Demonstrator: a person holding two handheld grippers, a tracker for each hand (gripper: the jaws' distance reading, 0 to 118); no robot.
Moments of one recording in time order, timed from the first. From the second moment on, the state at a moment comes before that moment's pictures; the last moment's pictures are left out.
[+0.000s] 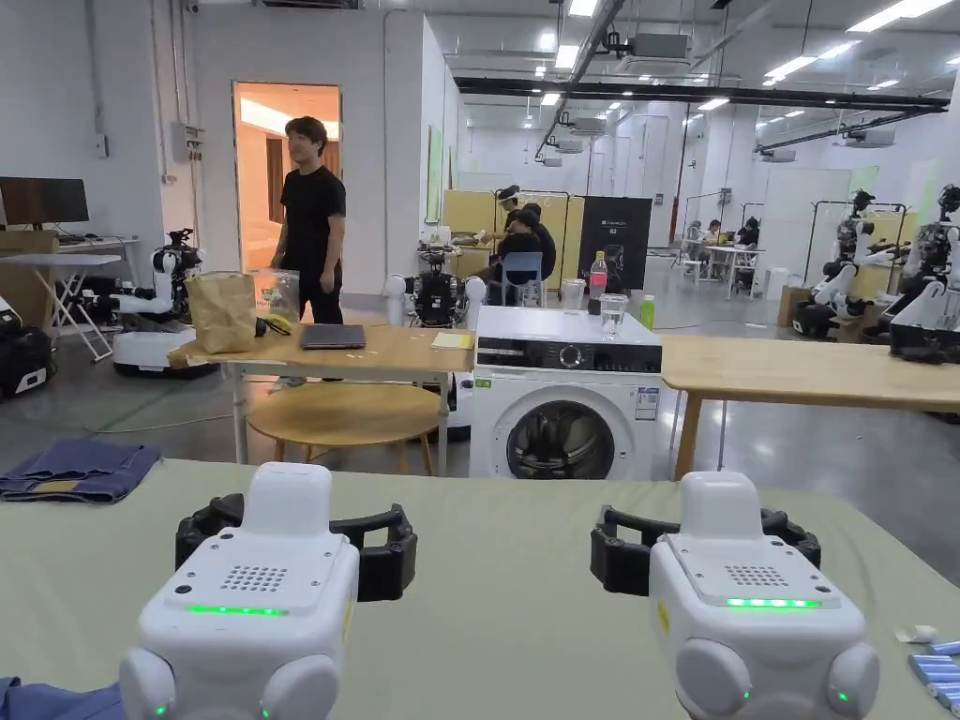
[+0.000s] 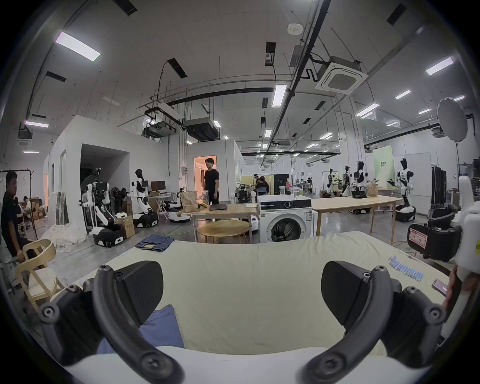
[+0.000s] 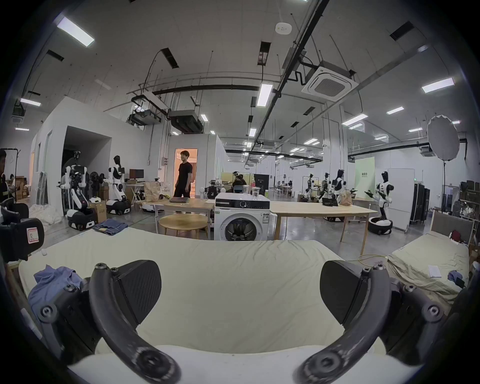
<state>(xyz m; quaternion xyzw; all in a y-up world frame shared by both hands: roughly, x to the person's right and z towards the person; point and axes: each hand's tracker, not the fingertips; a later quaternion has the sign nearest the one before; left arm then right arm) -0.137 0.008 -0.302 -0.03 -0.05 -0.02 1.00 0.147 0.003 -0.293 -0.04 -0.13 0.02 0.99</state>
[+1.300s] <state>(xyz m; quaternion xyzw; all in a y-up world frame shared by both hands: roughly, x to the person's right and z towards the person) -0.137 0.012 -0.301 -0.03 -0.05 -0.05 1.00 0.150 0.004 -0.292 -0.04 -0.12 0.01 0.99</state>
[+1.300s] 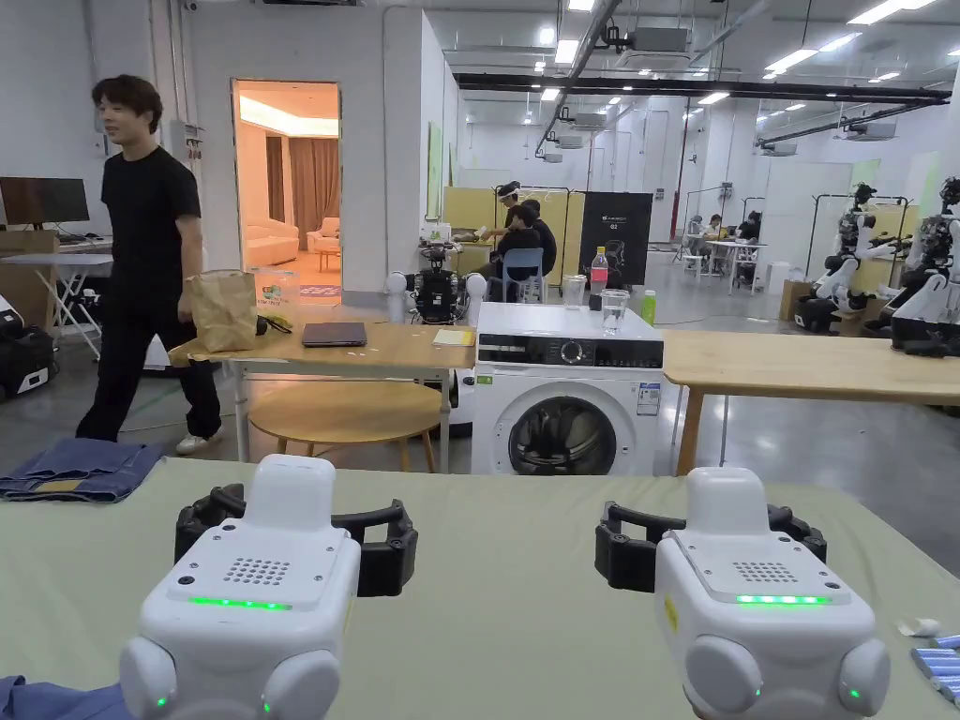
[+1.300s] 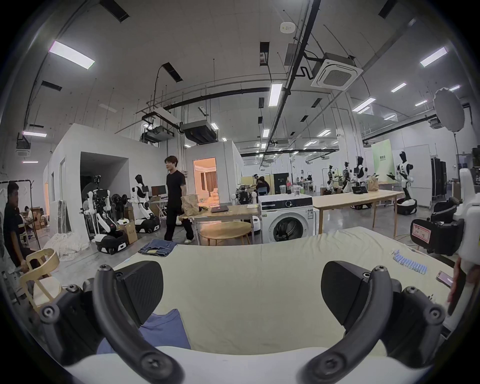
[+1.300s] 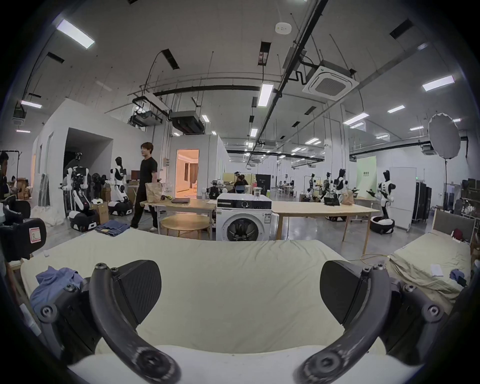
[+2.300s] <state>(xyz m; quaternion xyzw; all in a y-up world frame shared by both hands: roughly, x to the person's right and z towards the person) -0.261 -0.009 -0.257 -0.08 0.11 -0.03 0.99 0.028 -0.012 -0.313 -0.06 0.03 0.04 1.00</state>
